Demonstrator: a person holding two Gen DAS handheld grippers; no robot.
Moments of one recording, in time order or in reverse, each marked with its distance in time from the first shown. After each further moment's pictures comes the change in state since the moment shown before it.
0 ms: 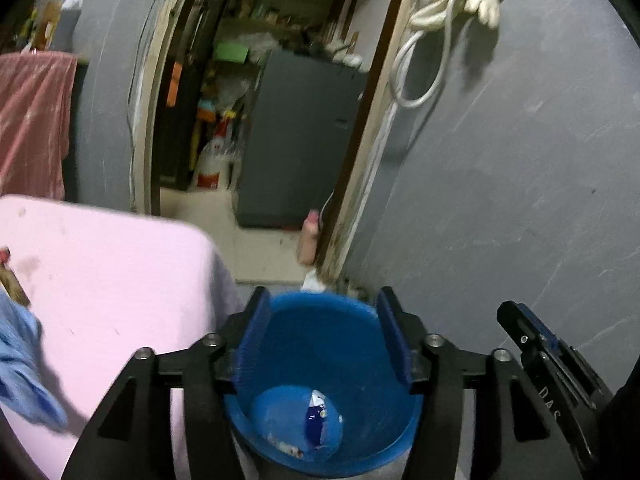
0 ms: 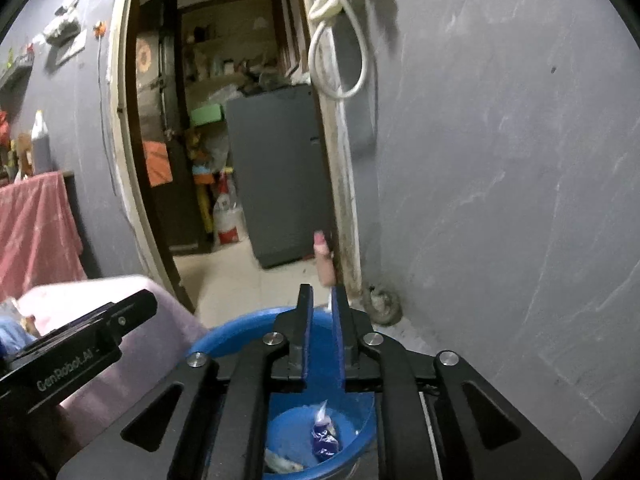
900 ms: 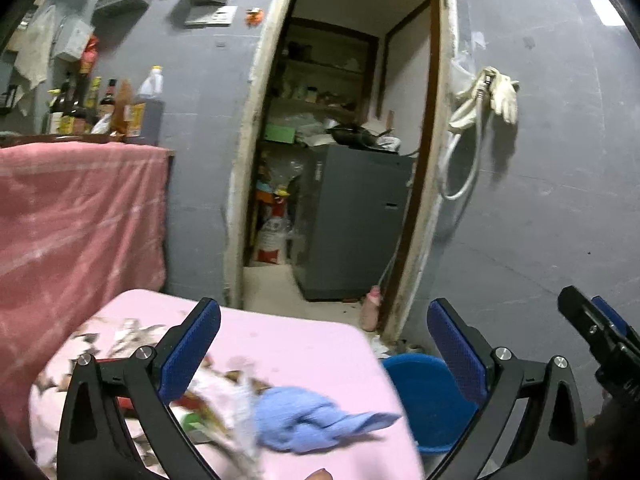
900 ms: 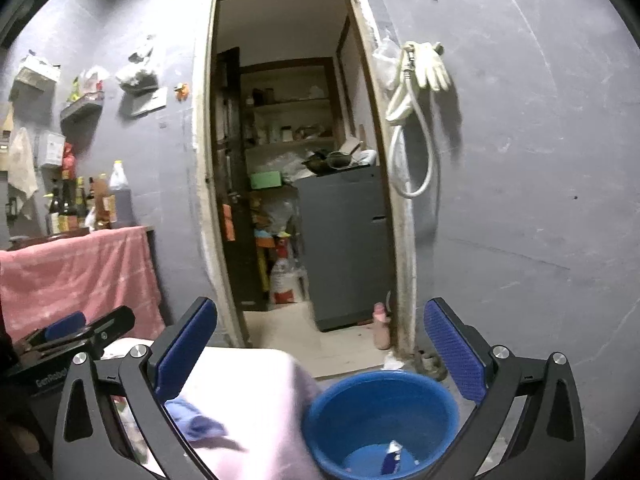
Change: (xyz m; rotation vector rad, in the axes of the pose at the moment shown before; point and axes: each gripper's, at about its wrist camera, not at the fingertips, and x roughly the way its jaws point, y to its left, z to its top) left arm -0.197 0.122 0.057 0.044 -0.217 0.153; right arm -0.124 0.129 0.055 -0.044 -0.197 0.164
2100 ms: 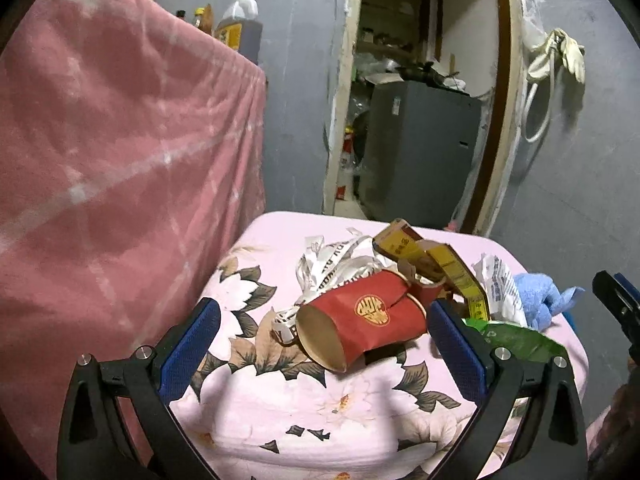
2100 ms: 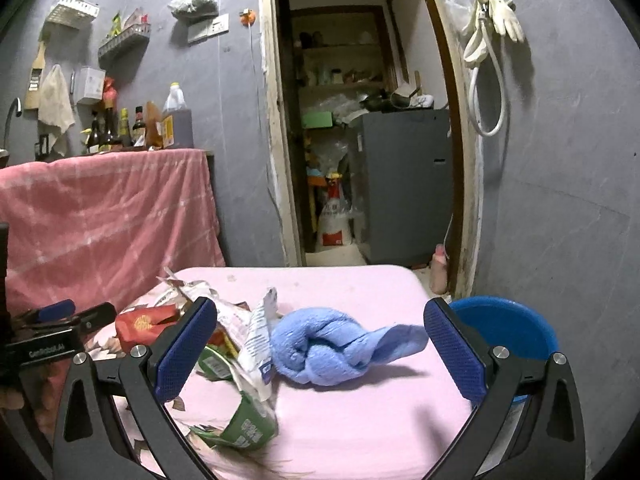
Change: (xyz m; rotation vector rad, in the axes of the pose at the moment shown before) left arm -0.014 0.200 -0.064 0.009 0.236 0.131; right arm 0.026 0.142 -0.089 -0.037 0.203 0.110
